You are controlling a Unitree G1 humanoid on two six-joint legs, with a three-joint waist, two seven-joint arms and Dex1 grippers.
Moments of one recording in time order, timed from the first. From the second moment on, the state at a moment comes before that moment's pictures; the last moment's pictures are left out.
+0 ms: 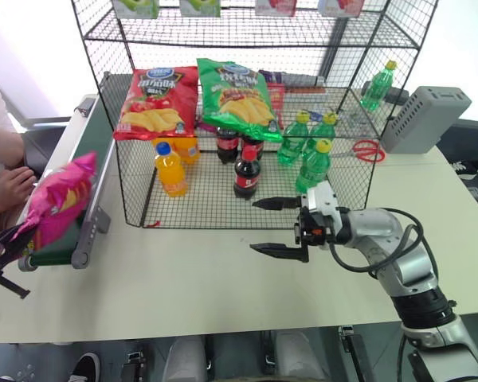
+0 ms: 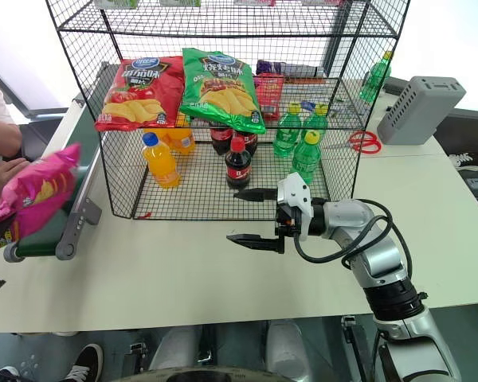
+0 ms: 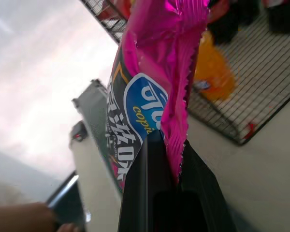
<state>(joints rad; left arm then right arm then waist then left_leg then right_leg) 0.68 0.90 0.75 -0.24 -0.75 -0.27 -0.79 -0.35 -0.54 0.14 -0.17 0.50 0.27 1.16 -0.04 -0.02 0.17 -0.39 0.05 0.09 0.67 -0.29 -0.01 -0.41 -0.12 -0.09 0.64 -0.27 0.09</state>
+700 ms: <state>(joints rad) 0.45 0.93 0.66 -0.57 -1.85 0.68 -0.86 -0.26 -0.77 -0.15 -0.17 1.14 1.04 1.13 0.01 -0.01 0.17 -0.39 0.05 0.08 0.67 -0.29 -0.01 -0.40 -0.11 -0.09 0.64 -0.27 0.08</state>
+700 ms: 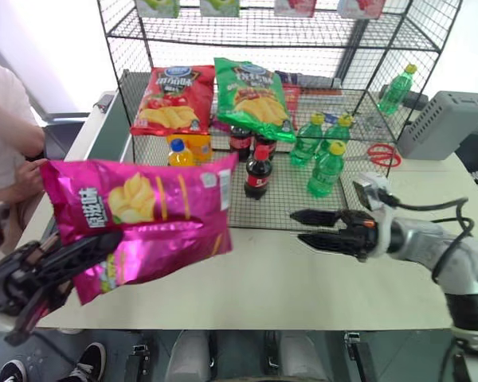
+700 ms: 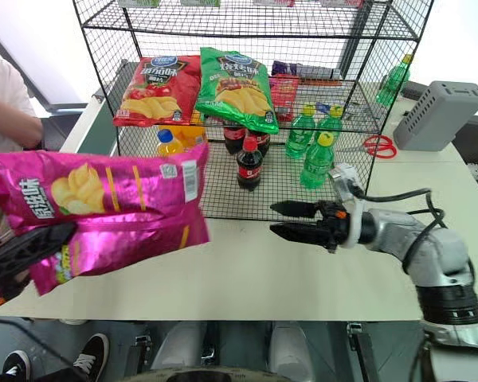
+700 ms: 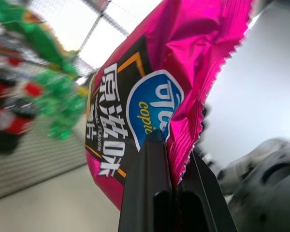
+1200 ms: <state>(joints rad) -0.01 0.75 0.27 -0.32 -1.94 0.89 -0.79 -0.26 -0.74 -0.21 -0.27 1.49 1.22 0.91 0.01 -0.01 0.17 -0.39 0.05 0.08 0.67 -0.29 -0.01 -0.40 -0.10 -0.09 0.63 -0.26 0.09</state>
